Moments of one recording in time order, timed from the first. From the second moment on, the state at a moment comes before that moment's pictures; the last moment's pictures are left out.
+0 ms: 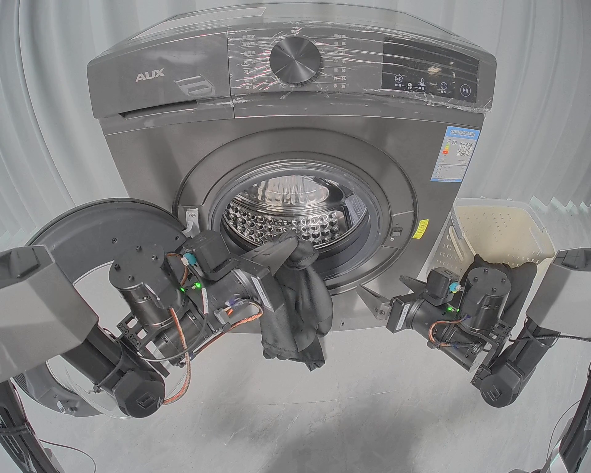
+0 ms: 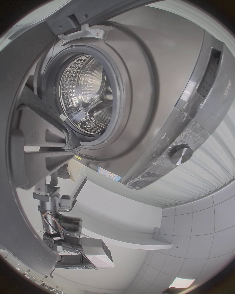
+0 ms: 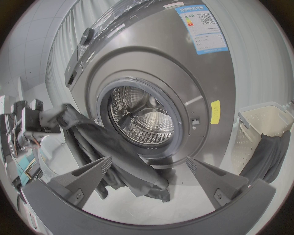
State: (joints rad) left arm -0.60 1.97 -0.65 -1.54 -0.16 -0.24; right arm 0.53 2.06 -0.53 -1.48 -0.03 0.21
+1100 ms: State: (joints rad) left arm -0.62 1.90 -0.63 -1.54 -0.17 -0.24; right arm 0.50 2.33 -0.74 -1.42 0.05 0.14
